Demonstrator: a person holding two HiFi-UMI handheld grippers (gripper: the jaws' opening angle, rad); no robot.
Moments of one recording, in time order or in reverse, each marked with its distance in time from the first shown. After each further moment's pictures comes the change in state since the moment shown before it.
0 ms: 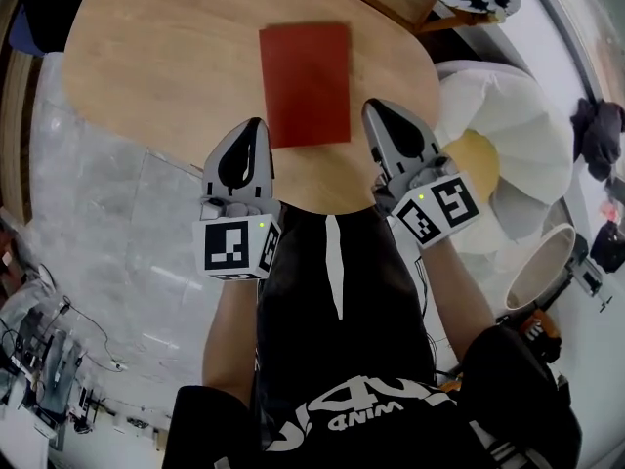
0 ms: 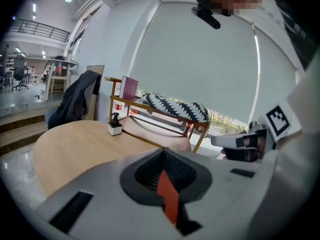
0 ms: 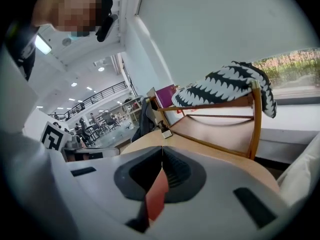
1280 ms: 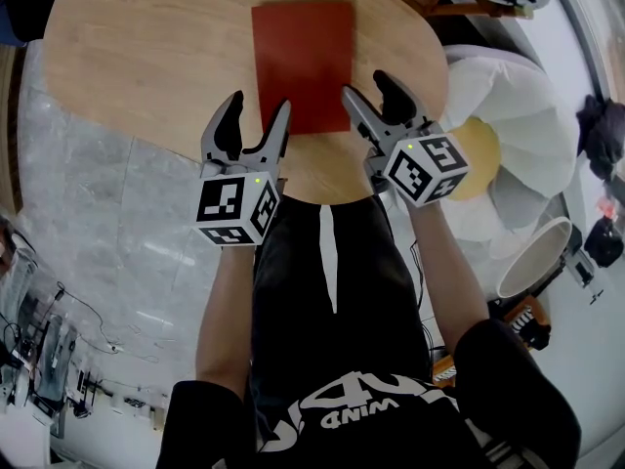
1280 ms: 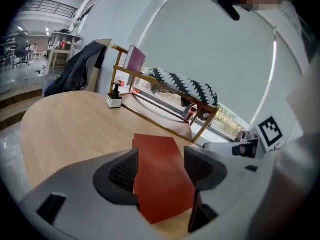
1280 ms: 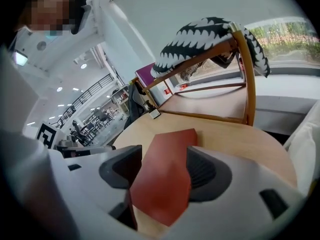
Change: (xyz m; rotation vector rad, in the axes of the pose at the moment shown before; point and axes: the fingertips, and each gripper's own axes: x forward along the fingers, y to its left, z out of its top) left arm 0.046 0.015 -0.068 -0.149 0.168 -0.030; right arm 0.043 -0.048 -0.084 0.168 0.179 -0.048
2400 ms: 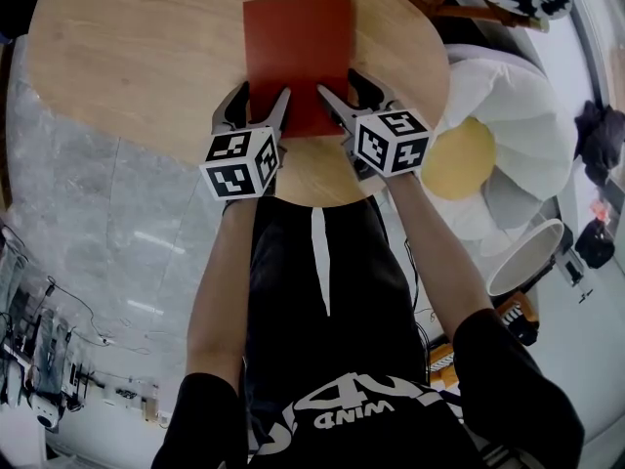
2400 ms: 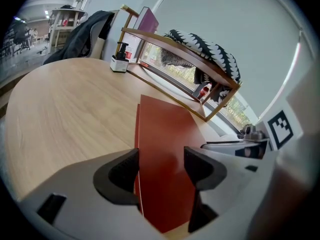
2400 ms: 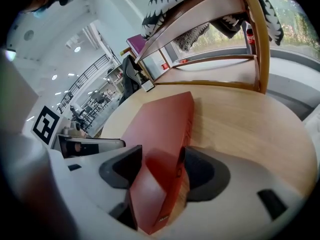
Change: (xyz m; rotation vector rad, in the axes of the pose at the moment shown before) left arm 0.071 0.031 -0.084 -0.115 0.230 0.029; right arm 0.060 -0.034 -0.080 -0.021 0.253 -0.017
